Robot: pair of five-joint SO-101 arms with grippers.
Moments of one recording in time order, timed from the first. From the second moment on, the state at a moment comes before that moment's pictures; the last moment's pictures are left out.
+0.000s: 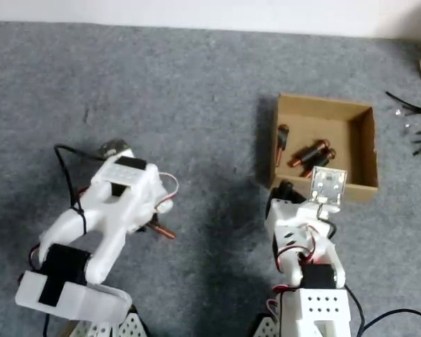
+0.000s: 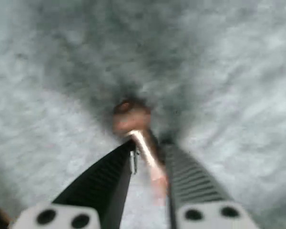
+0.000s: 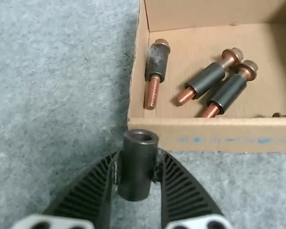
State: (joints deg) left arm 4.9 3.0 41.8 60.5 53.9; right arm -6.2 -81.8 90.9 32.1 -6.7
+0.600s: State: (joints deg) left arm 4.4 4.3 24.1 67.6 42.5; right arm -6.2 -81.8 90.9 32.1 -6.7
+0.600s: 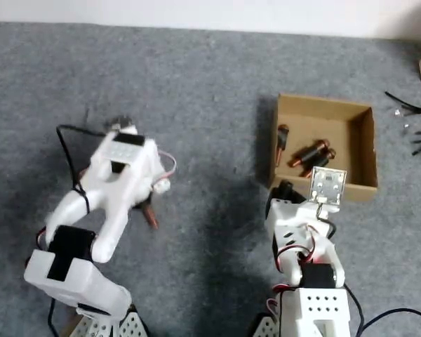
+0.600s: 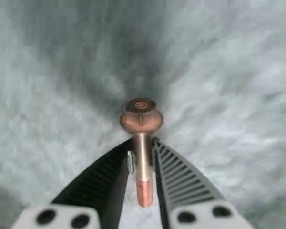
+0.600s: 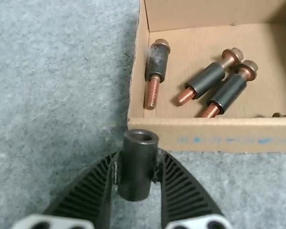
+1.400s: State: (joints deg) left arm 13.7 -37.0 37.1 67.4 37.2; right arm -6.2 -81.8 90.9 32.1 -6.7
